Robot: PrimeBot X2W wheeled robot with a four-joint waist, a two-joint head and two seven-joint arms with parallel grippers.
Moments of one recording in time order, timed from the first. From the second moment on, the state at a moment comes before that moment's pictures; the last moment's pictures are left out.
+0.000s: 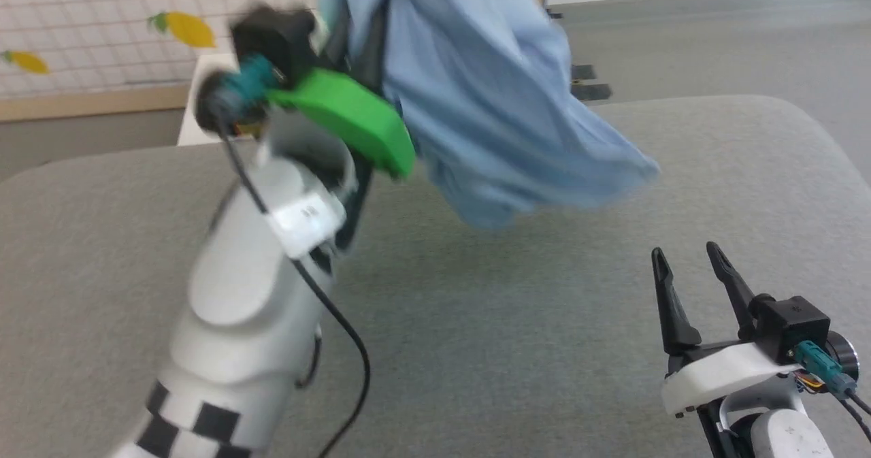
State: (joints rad) left arm -0.77 0.11 -0.39 0.26 -0.43 0.08 -0.03; right arm -0.05 -0.05 -0.01 0.10 0.09 0.13 -0.14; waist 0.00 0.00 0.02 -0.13
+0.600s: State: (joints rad) left arm -0.51 0.09 -0.57 0.64 -0.49 0.04 0.38; right arm -0.04 -0.05 -0.02 0.08 0.10 0.13 -0.13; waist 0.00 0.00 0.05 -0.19
